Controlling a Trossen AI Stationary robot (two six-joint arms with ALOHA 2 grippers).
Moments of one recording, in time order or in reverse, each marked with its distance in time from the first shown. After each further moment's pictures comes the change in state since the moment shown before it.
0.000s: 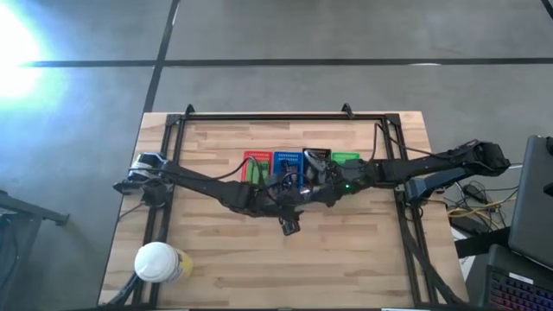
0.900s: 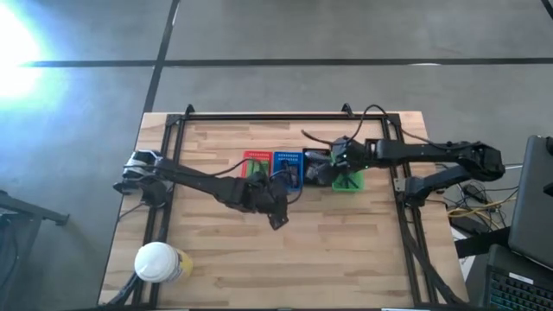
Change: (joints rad) left arm 0.023 -0.049 -0.042 -0.309 0.035 -0.316; right arm -0.270 0.048 0.137 -0.521 0.095 -0.245
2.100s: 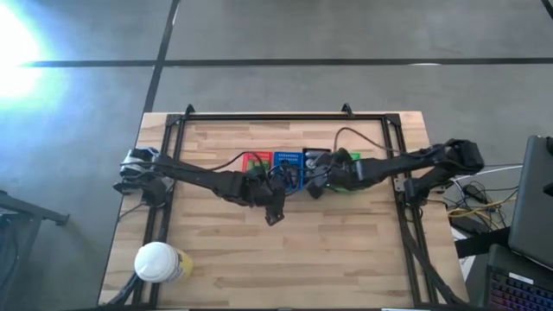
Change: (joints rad) left arm 0.051 -0.034 -0.059 0.013 0.056 0.103; right arm 0.241 0.239 0.056 0.100 0.570 -0.247
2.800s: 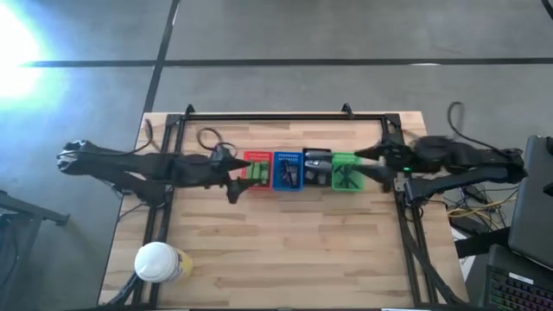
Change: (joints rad) left arm 0.017 -0.686 -0.434 0.408 -0.043 -0.024; right arm 0.069 -0.847 -0.036 -0.087 -0.321 -0.069
